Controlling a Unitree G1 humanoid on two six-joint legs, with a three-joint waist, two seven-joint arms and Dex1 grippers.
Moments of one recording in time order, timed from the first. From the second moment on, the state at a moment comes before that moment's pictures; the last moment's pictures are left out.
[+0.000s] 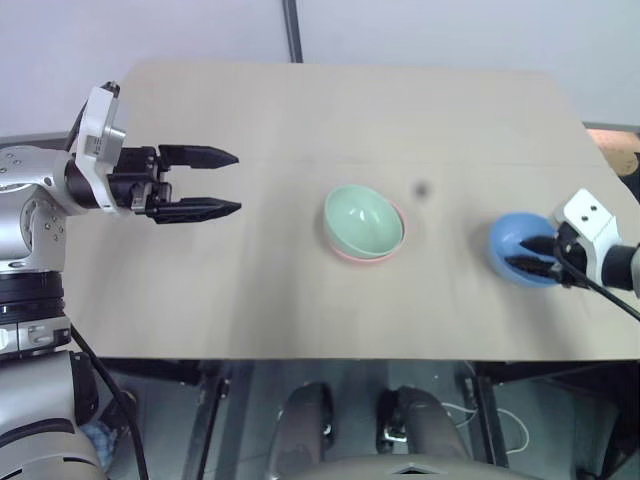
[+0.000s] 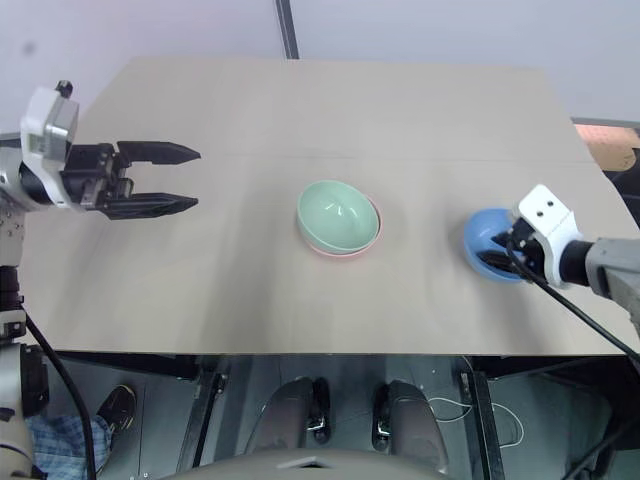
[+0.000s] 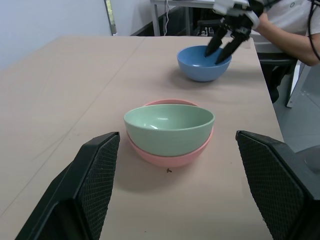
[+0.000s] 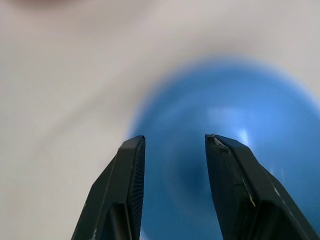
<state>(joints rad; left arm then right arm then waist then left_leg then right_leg) -0.68 0.98 0.18 0.27 -0.57 0.36 -1.60 -0.26 -0.99 -0.20 -0.45 0.55 1.02 0.79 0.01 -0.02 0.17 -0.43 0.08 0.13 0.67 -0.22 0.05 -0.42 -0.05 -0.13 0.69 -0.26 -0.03</state>
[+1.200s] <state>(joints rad) -0.68 0.96 0.17 0.29 -0.55 0.34 -1.61 -0.24 -0.96 -0.21 -0.44 0.53 0.98 0.67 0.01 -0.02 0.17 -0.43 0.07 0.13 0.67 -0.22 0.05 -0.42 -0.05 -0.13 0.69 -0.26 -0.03</state>
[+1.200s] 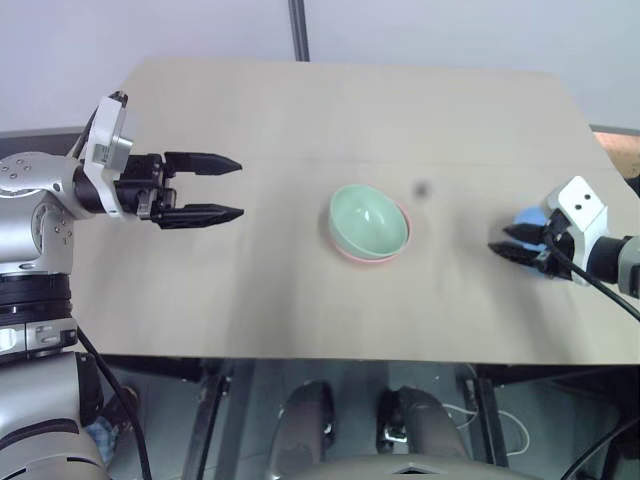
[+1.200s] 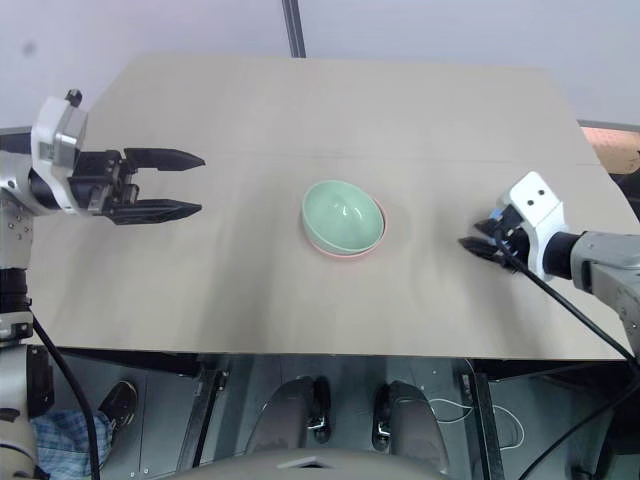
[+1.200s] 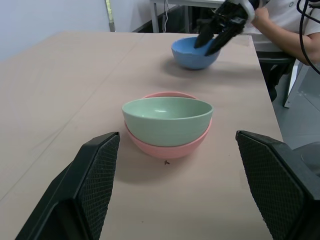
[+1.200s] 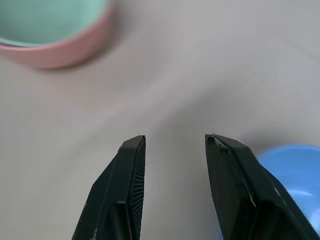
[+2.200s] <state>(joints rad) -0.69 0.95 0.15 0.29 -0.54 0.34 -1.61 -0.15 -1.12 -0.04 -0.45 0.36 1.01 0.72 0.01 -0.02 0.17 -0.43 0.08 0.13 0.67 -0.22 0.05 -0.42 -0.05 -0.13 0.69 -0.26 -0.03</state>
